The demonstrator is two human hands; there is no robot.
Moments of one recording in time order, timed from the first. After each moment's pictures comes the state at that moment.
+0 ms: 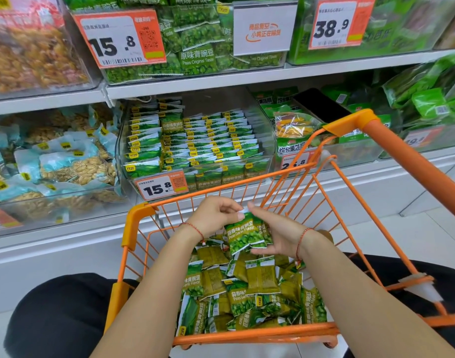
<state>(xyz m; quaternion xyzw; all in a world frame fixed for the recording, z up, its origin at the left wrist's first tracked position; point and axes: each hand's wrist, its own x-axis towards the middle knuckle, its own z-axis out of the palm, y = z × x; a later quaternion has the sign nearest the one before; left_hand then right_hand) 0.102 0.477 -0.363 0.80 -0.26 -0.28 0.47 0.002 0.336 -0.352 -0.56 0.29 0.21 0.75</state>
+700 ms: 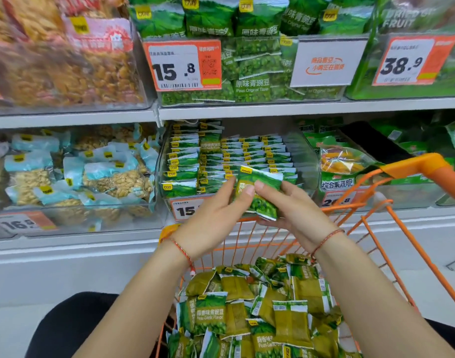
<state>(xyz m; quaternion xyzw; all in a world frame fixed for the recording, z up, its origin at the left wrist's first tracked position) 0.094 0.523 -0.253 0.81 -0.21 -0.19 0.51 0.070 0.367 -0.276 -0.65 0.17 0.02 0.74</state>
